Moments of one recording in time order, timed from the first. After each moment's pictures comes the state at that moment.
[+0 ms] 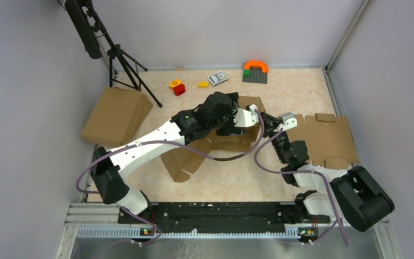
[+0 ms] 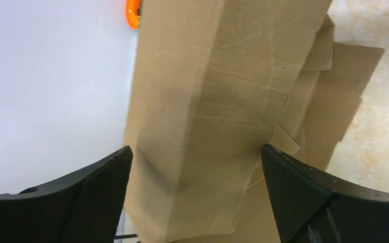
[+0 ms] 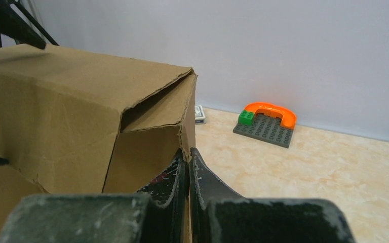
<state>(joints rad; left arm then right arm) -0.94 1.55 1.45 -0.47 -0.17 0.77 0.51 1.22 0.21 1.32 0.12 -0.03</state>
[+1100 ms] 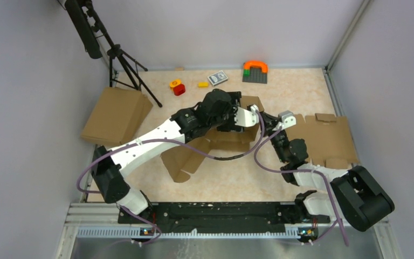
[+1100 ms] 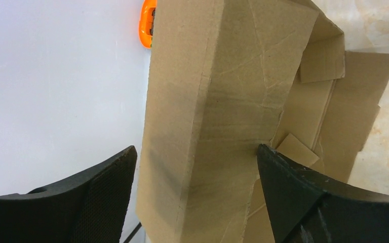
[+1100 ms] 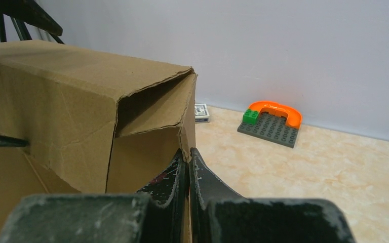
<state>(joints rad) -0.93 1.55 1.46 -0.44 -0.12 0.87 0.51 1.22 0.23 1.29 0.10 -0.02</state>
